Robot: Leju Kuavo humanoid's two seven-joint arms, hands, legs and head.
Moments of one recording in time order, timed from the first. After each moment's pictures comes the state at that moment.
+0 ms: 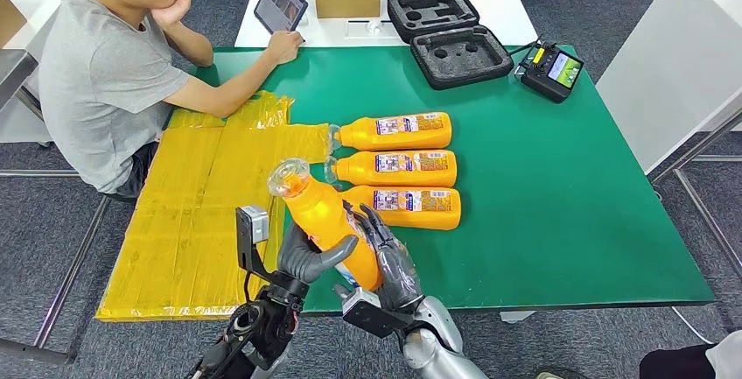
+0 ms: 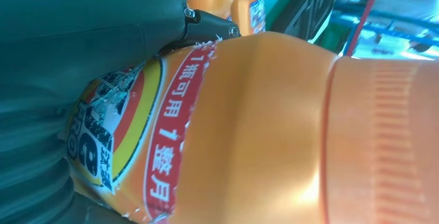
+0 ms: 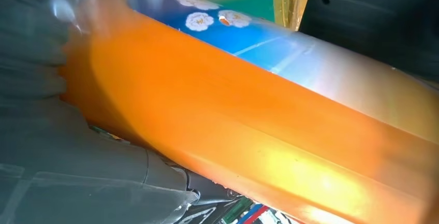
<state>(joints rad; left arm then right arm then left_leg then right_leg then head) -0.23 -0.20 -0.48 -1.18 0.54 0.06 -0.51 -0.23 0.16 0.36 -0.85 0.52 -0.57 -0.69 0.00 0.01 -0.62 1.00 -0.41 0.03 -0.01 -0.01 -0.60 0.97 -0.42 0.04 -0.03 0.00</state>
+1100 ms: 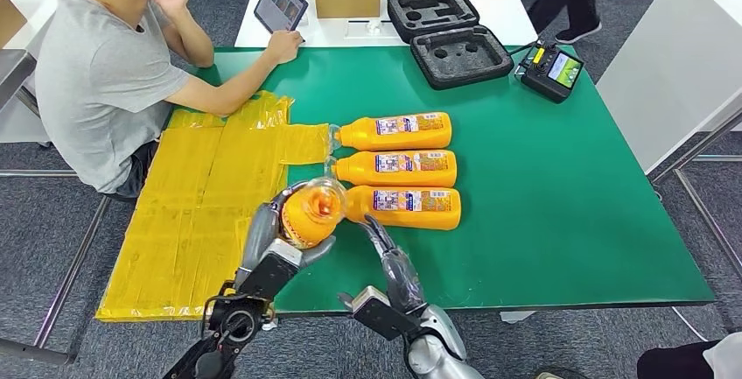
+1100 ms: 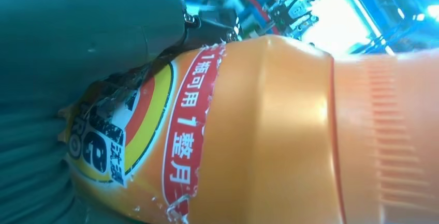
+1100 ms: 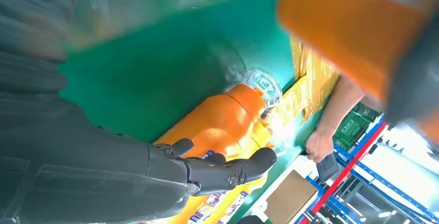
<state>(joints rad) -0.23 -0.09 -0.44 -1.21 -0.31 0.52 -0.57 -0.19 0.15 0.33 -0.86 0.45 -0.51 -0.70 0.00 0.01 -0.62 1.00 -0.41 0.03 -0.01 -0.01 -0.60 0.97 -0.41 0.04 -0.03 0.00</state>
